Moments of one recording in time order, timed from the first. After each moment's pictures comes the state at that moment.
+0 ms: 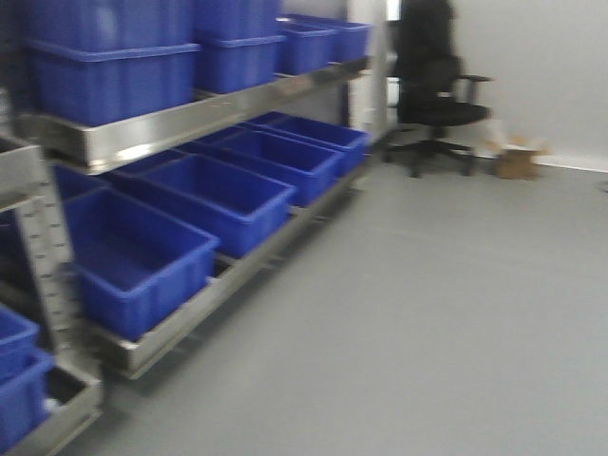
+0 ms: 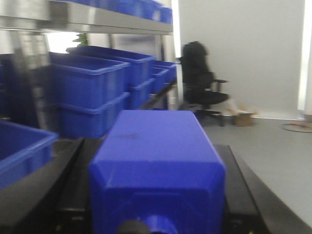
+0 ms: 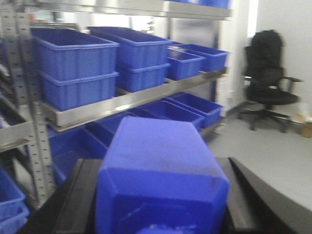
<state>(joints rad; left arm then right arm) -0.36 0.04 -0.69 0.28 0.64 -0.19 0.31 -0.01 -0.55 -0.14 0.55 0.16</state>
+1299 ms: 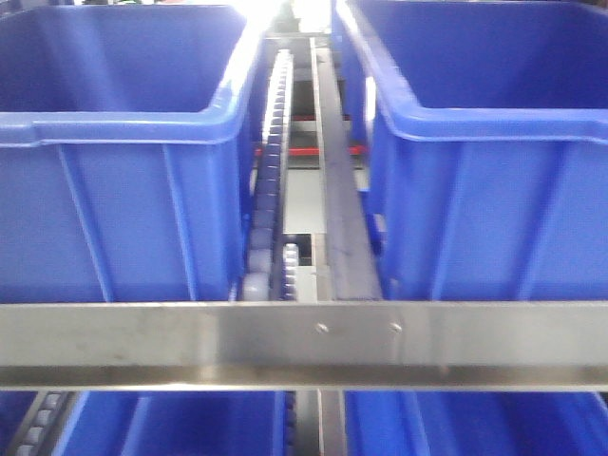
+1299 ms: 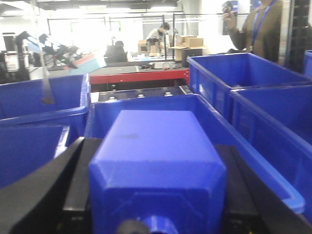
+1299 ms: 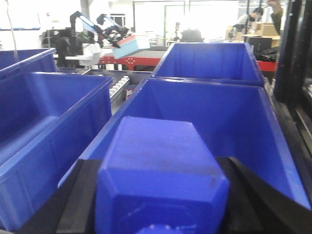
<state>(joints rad) -0.36 0.04 -0.69 0.28 0.64 -0.19 0.31 -0.01 -0.55 -0.14 0.55 0.16</state>
